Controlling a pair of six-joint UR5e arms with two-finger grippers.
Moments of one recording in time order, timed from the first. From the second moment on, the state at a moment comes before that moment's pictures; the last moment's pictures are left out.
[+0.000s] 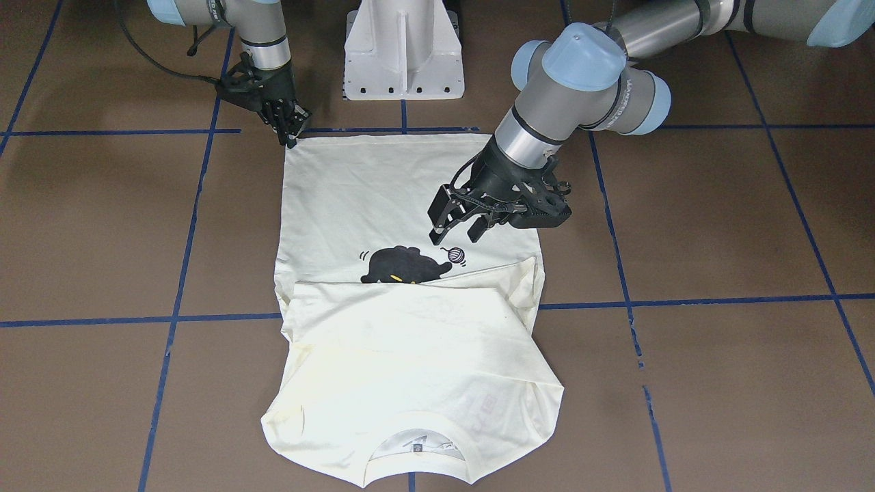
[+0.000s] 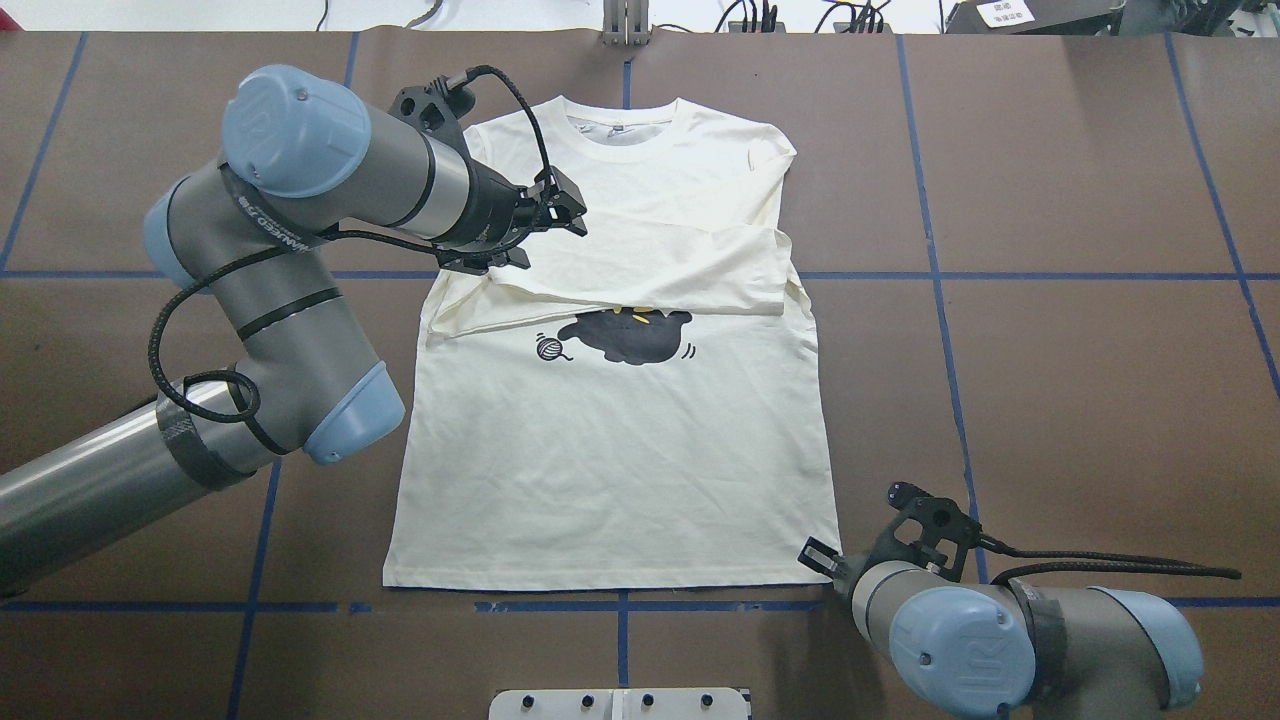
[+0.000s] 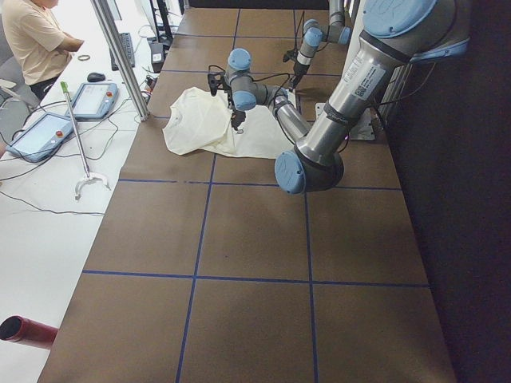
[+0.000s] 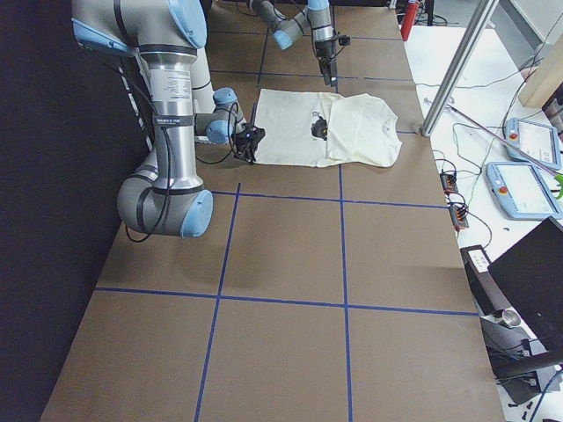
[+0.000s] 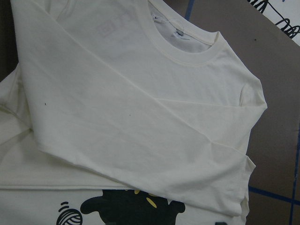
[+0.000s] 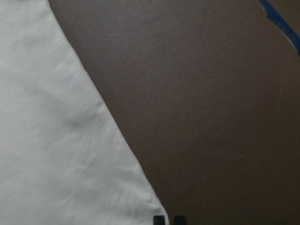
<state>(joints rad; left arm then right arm) -0.70 -2.23 -1.61 -2.11 -1.96 -1.61 0.11 -1.45 2.06 -1.42 1.39 2.04</state>
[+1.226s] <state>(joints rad) -0.20 -1.72 -2.06 -1.74 -1.57 -1.83 0.11 -1.45 2.15 -1.43 1.46 2.03</state>
